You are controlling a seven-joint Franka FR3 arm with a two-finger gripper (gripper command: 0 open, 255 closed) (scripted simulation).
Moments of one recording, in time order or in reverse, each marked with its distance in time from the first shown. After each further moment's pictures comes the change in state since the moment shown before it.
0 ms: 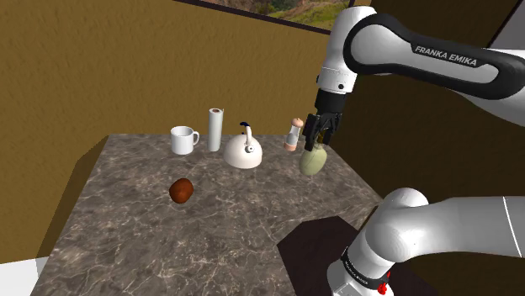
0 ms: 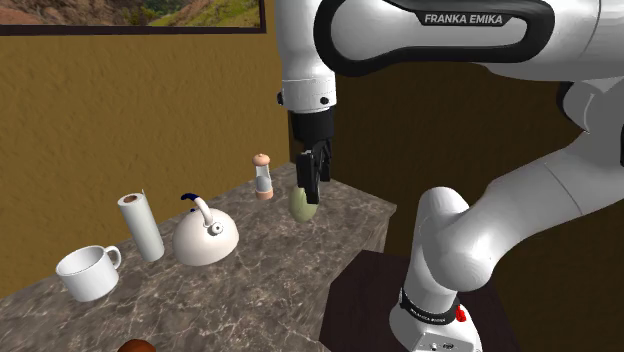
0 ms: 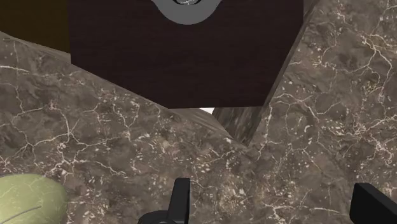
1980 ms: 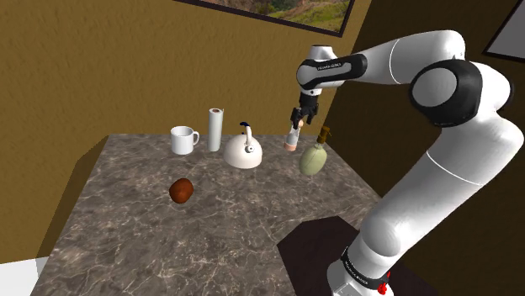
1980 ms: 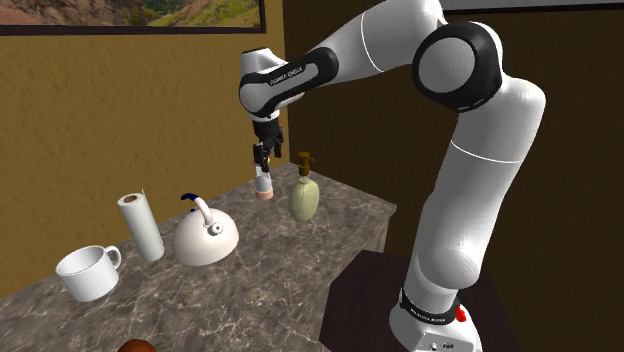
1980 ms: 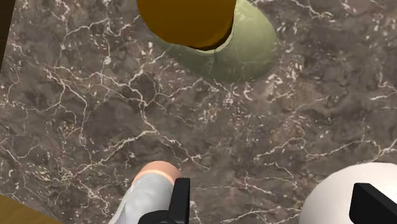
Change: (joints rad) arm -0.174 0.746 -0.281 0.343 -0.241 0.539 -0.337
